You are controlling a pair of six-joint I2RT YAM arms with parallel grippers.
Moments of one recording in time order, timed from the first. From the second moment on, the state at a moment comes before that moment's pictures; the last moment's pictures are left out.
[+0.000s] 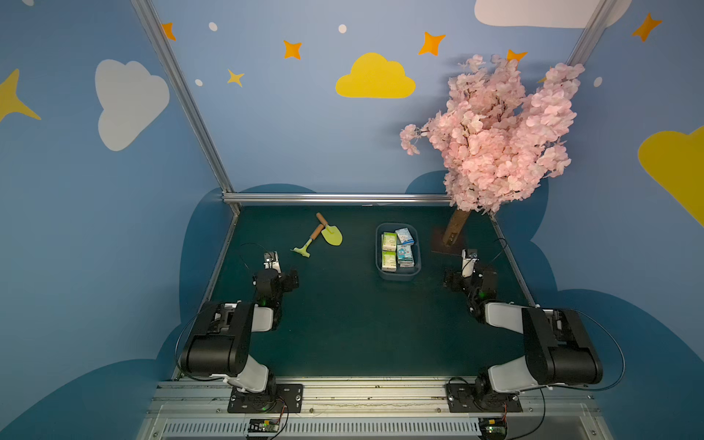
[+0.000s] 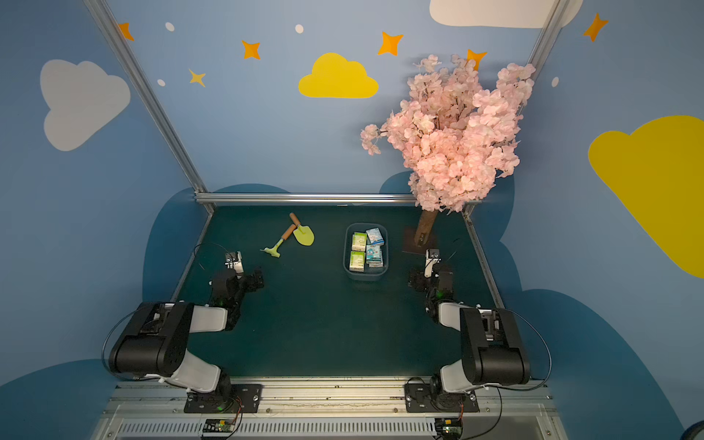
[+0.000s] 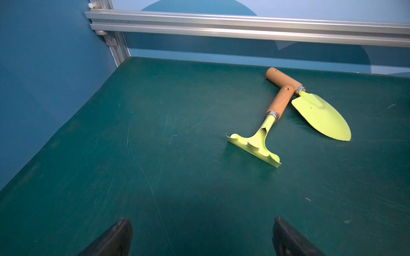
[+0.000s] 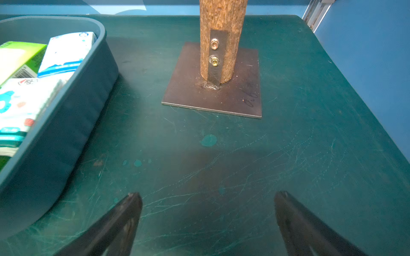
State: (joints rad) left arm 0.00 1.55 0.36 0.77 -0.15 -0.07; right arm 0.05 1.48 0.44 0.52 0.02 -0.02
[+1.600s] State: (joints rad) left arm -0.01 1.07 0.71 -0.23 -0.01 -0.55; right arm 0.14 1.59 1.06 -0.35 -0.48 0.58
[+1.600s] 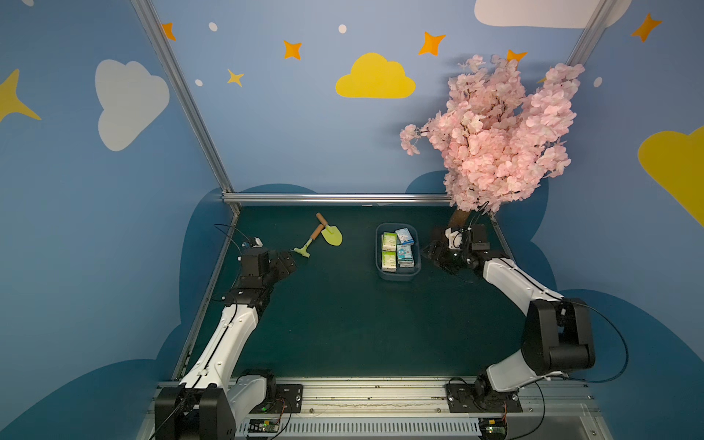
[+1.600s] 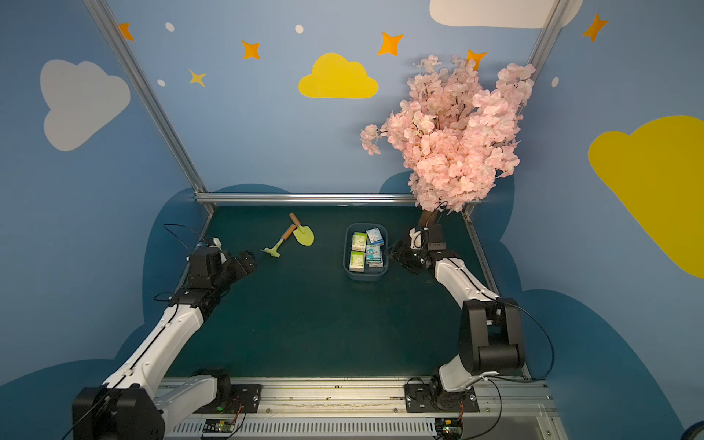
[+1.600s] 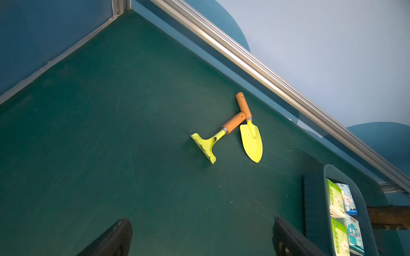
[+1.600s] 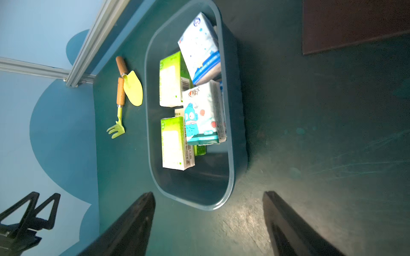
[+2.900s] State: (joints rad) left arm -0.02 1.05 0.73 -0.31 -0.05 -0.52; right arm 0.27 1.82 1.22 -0.56 -0.46 0.45
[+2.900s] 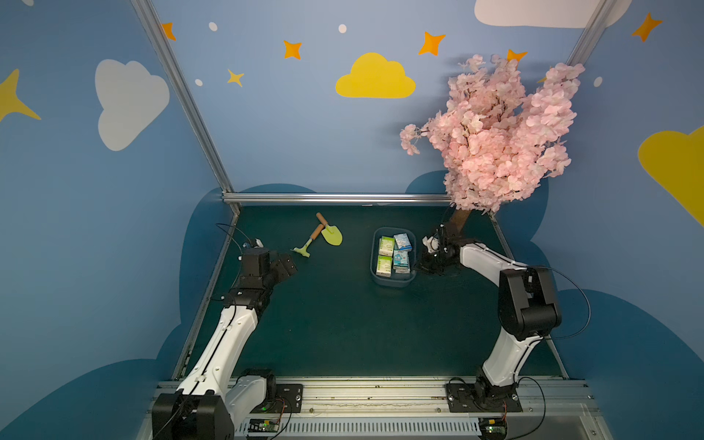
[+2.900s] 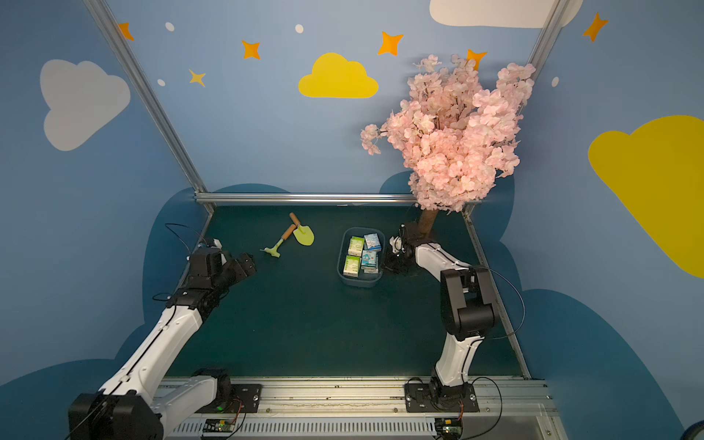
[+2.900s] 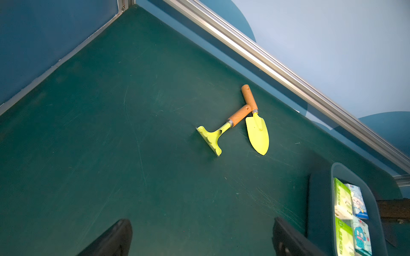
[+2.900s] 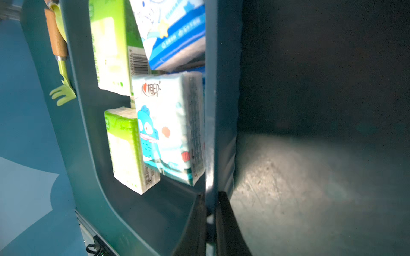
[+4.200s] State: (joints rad) left arm -0.18 1.26 1.03 -0.49 0.05 -0.55; right arm 0.58 1.98 1.44 -0.60 -0.40 0.60
